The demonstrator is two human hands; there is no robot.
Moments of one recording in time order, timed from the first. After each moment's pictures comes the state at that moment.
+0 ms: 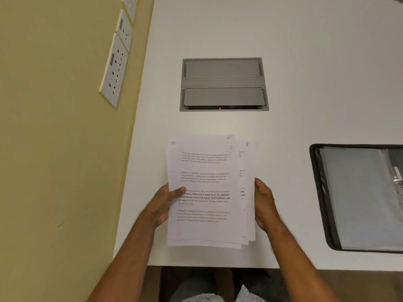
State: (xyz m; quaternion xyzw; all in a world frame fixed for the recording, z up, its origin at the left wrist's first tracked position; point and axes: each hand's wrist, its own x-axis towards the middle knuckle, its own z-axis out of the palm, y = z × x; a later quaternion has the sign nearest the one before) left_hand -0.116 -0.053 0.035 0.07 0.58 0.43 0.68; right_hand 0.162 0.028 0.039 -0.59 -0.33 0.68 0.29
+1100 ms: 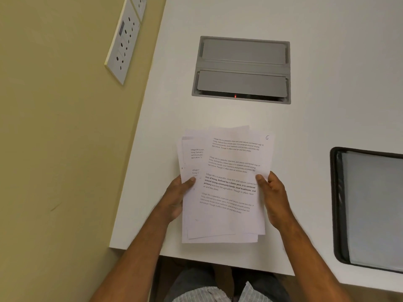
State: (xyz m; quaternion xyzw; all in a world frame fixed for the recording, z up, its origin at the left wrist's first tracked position) left_hand -0.088 -0.049 0.010 0.01 0.59 0.49 0.65; right_hand 0.168 0.054 0.017 -0.58 -0.43 0.65 0.26
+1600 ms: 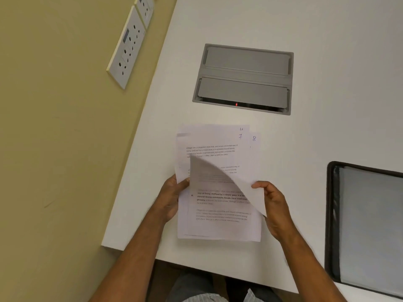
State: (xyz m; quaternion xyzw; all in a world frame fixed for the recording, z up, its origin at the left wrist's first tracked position) left_hand -0.075 -0.029 0.030 0.03 0.58 0.54 0.61; right_hand 0.197 0.074 0.021 -0.55 -0.40 0.70 0.23
